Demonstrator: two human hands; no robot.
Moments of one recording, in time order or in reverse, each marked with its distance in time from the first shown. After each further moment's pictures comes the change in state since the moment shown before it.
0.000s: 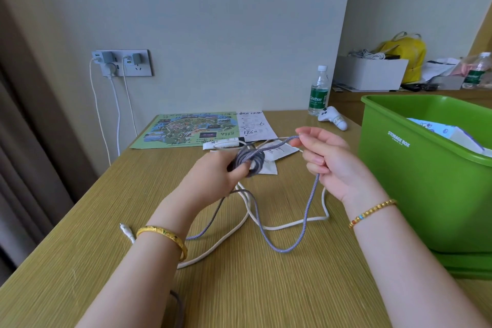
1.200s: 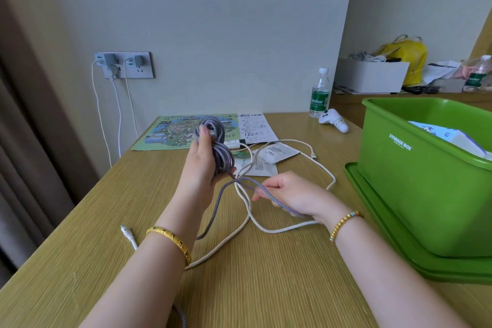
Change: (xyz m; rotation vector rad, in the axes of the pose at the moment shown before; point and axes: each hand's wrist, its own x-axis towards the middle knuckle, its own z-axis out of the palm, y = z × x) left_hand 0.016 0.001 0.001 -1.100 0.417 -0.539; right_hand -0.010 0.035 0.028 -1.013 -0.329 0.234
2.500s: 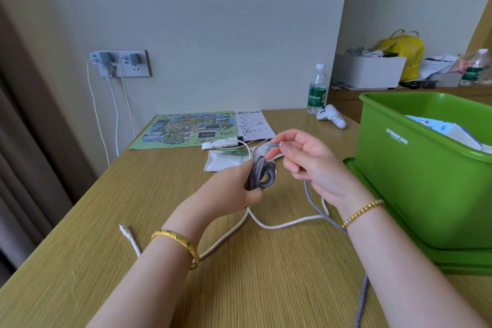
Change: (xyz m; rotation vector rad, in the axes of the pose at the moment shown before) left_hand -0.022 -0.018 0.002 1.210 -0.613 0.431; right_hand -0.005 0.005 -0.029 0.658 0.136 -0.445
